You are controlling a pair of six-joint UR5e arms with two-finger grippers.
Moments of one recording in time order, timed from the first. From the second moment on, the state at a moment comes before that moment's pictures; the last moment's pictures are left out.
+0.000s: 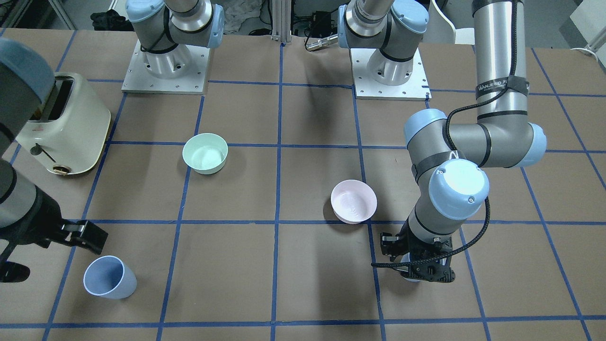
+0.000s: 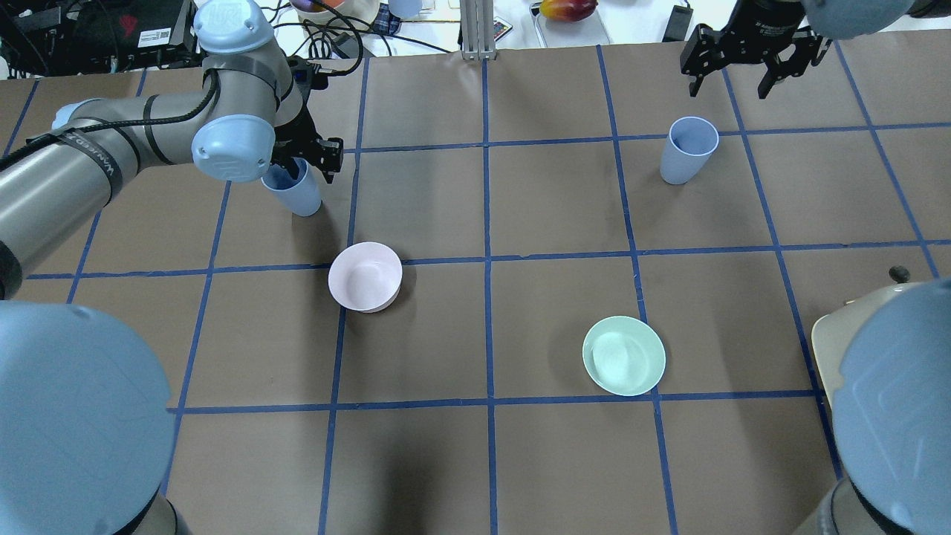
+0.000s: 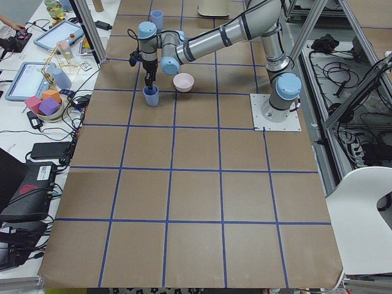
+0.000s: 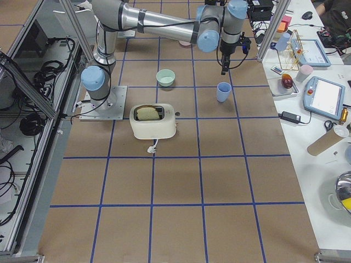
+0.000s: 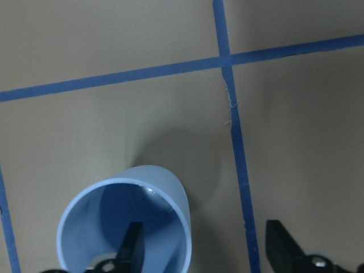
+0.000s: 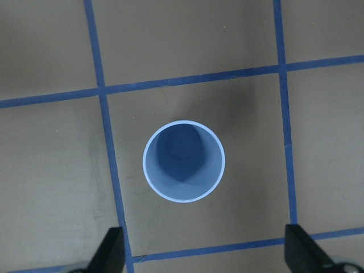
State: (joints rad) left arm -1.54 -2.08 -1.57 -1.00 1.64 0.18; right arm 1.41 -1.12 1.29 -1.78 -1.58 -0.05
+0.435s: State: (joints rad) left arm -1.56 -2.07 -1.53 -1.00 1.66 0.13; right arm 1.38 -1.02 1.28 -1.84 -1.57 -0.11
